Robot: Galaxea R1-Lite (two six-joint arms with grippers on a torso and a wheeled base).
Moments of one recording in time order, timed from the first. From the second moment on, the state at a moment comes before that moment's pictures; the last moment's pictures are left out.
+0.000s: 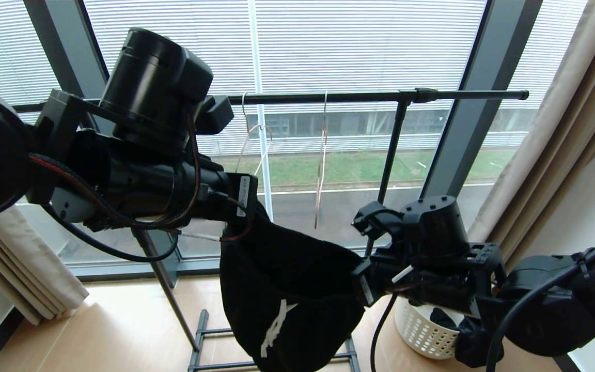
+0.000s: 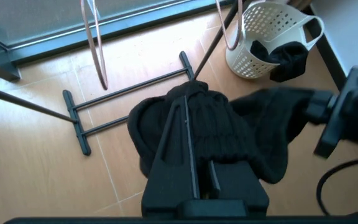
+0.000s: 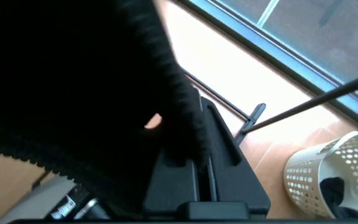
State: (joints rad) left arm -0.69 1.66 -1.40 0.40 0.25 -0.28; right arm 0.65 1.87 -0.84 -0.45 -0.03 0.07
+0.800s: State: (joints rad) left arm -0.60 1.62 -1.25 0.27 0.04 -0.16; right arm 0.58 1.85 -0.94 -0.45 -0.10 0.16
